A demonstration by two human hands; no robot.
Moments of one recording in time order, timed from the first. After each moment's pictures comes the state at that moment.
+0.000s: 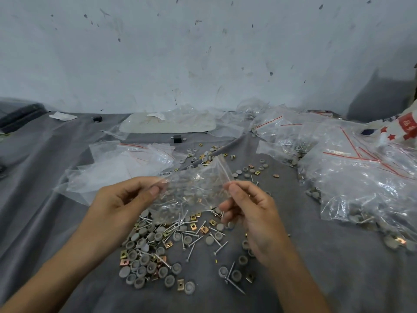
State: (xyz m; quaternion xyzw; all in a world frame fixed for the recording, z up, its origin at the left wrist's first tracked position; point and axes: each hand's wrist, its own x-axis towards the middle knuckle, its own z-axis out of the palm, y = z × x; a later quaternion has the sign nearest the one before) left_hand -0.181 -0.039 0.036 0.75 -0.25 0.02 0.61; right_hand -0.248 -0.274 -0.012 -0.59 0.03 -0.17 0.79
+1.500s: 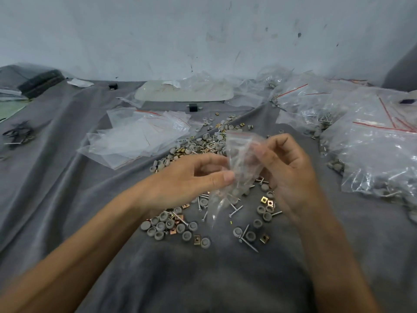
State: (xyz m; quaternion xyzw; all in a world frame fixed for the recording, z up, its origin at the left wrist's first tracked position) left_hand -0.184 -0.082 0.030 0.74 -0.34 -0.27 0.52; right_hand -0.253 -0.284 0.002 -0.62 -0.05 -0.23 0.75
